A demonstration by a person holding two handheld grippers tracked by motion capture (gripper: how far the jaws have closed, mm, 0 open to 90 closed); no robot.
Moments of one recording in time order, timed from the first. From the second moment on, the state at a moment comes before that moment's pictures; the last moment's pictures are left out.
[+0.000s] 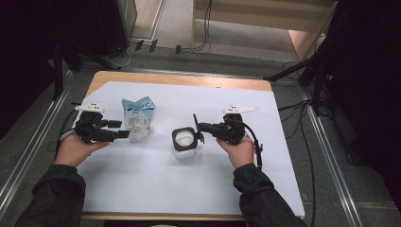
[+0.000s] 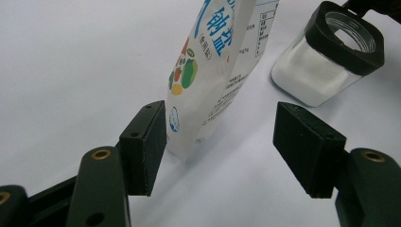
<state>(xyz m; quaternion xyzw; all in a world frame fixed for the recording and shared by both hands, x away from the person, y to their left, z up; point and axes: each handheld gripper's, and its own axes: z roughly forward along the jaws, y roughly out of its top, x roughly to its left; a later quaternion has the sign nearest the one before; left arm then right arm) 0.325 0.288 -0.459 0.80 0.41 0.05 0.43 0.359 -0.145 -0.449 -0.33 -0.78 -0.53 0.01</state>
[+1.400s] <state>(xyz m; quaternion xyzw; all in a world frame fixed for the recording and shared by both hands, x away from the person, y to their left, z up) 0.325 0.288 -0.458 0.80 0.41 0.05 0.43 0.363 -0.175 -0.449 -0.34 -0.79 -0.50 -0.08</state>
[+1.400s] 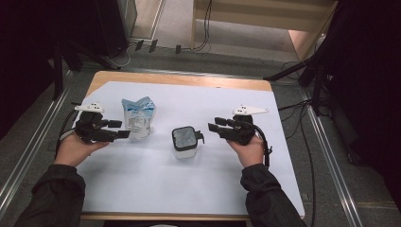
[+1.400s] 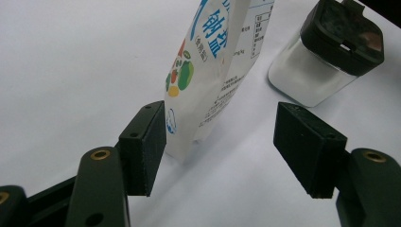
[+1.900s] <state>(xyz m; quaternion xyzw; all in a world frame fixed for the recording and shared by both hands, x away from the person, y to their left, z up) 0.326 0.289 -0.460 0.81 0.41 0.04 0.43 0.375 -0.199 -0.463 -0.37 -0.79 -0.47 -0.10</state>
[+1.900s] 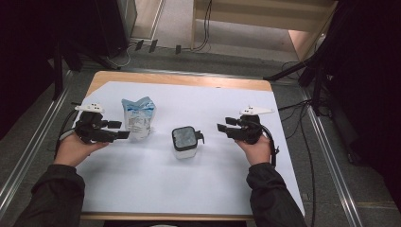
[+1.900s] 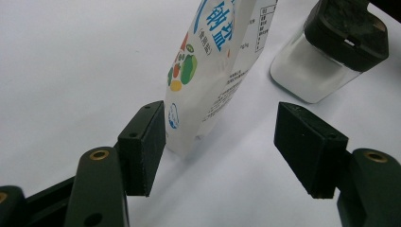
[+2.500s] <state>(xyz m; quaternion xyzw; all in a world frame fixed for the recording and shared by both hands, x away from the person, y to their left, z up) 0.327 0.290 -0.462 0.81 0.41 0.05 0.42 0.381 -0.211 -0.471 -0.40 -0.78 -0.47 -0.10</state>
